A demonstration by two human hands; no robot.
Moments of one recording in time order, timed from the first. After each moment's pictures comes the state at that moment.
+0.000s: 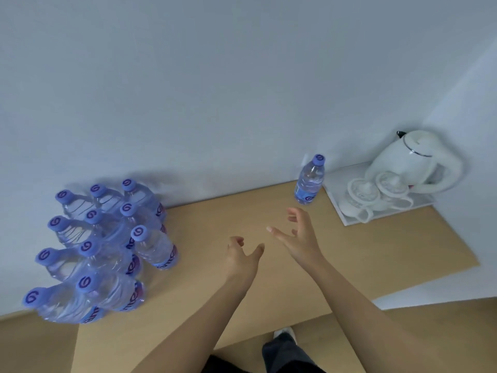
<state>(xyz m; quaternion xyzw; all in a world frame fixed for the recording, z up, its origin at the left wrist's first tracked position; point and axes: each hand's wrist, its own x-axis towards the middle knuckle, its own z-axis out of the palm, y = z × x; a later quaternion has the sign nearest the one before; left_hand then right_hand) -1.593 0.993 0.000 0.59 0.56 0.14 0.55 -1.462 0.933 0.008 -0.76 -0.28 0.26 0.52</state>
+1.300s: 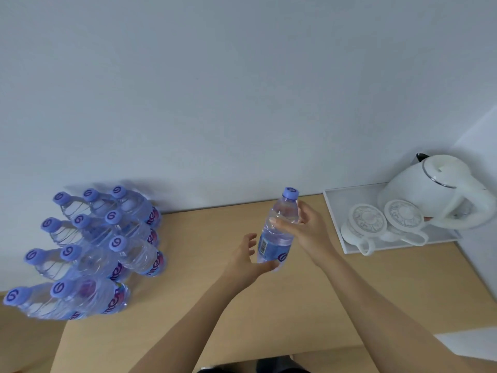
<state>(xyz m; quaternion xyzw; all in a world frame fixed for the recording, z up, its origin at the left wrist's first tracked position) -1.526 1.001 0.027 0.65 0.48 0.06 0.58 -1.357 0.956 0.047 -0.69 -0.29 0.38 0.54</state>
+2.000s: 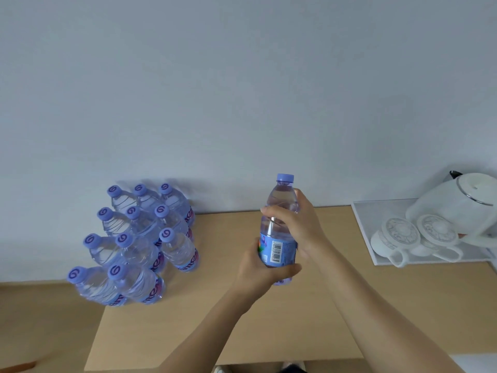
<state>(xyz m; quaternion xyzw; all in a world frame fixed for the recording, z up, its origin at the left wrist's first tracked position) -1.589 0.990 0.097 0.59 0.40 0.20 0.67 -1.460 0.995 0.131 -0.60 -0.27 0.47 0.59</state>
